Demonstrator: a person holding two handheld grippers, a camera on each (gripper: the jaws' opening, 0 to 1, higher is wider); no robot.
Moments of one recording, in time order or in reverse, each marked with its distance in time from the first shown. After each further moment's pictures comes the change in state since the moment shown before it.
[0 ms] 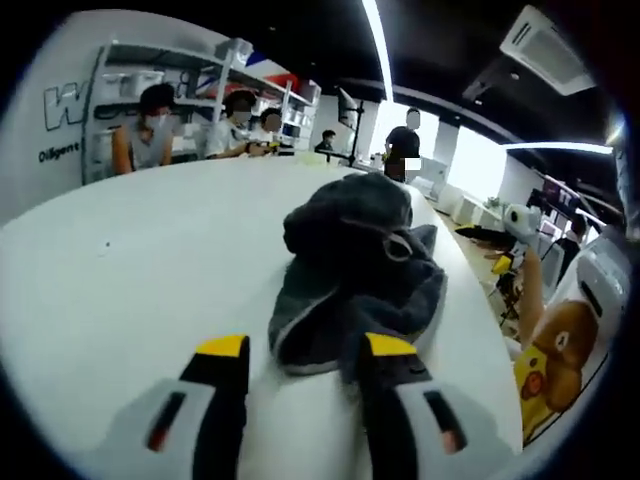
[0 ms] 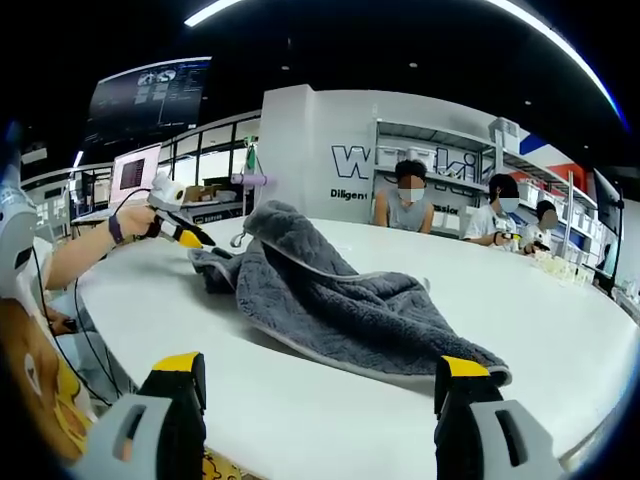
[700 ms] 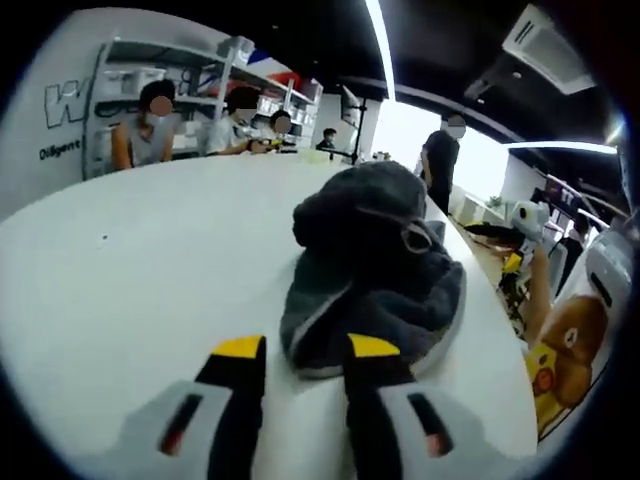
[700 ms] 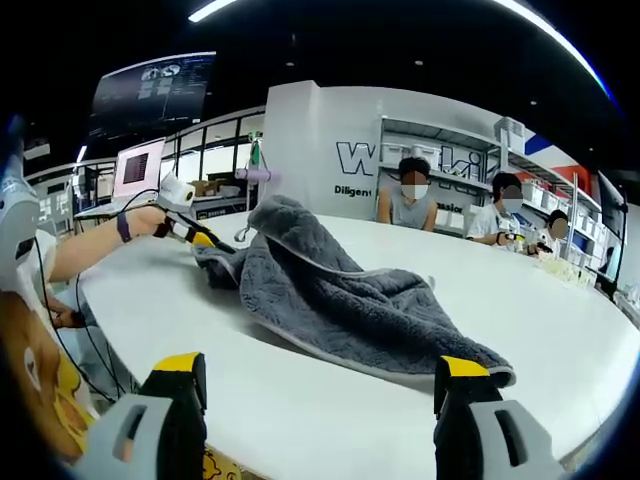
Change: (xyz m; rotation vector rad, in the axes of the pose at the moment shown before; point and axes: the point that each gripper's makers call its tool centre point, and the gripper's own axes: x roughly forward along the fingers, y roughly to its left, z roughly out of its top) left arm 0.014 0.011 -0.006 -0.009 -0.003 0.000; right arm 0.002 0.003 -0.002 -0.014 0.017 0.014
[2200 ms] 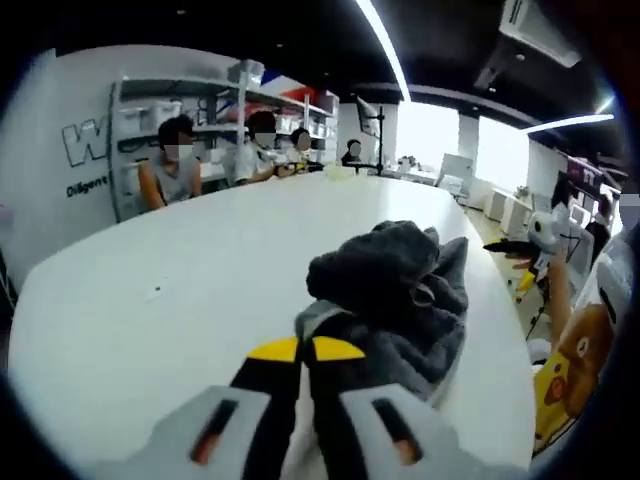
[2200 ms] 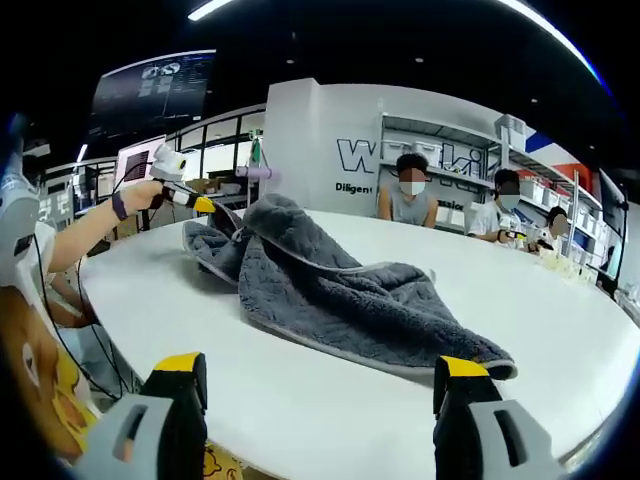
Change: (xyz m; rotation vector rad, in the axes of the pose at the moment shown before) left arm -0.054 0.009 0.060 0.101 -0.058 0.188; right arm -0.003 -0.002 -0.009 0.005 0.011 0.005
